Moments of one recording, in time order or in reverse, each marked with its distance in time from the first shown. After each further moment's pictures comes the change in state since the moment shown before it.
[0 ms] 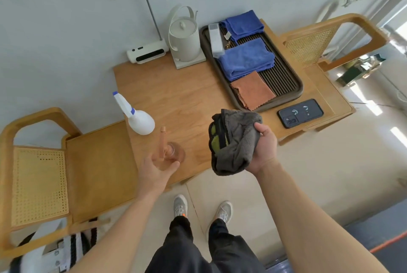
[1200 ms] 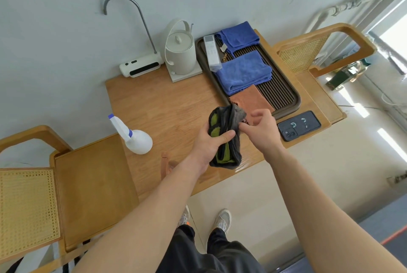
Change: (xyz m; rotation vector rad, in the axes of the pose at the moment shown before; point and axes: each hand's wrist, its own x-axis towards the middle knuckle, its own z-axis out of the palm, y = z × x) left_hand 0.017 0.211 0.038 -0.758 -0.547 0.075; right_hand 0.042 -0.056 0.049 -1.236 0.338 -0.461
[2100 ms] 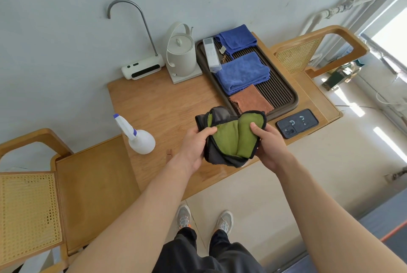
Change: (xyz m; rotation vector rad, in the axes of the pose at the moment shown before) left_hand -0.020 0.016 -0.025 -0.092 0.071 -0.102; right_hand -0.025 0.028 -0.001 0.643 -0.159 0.177
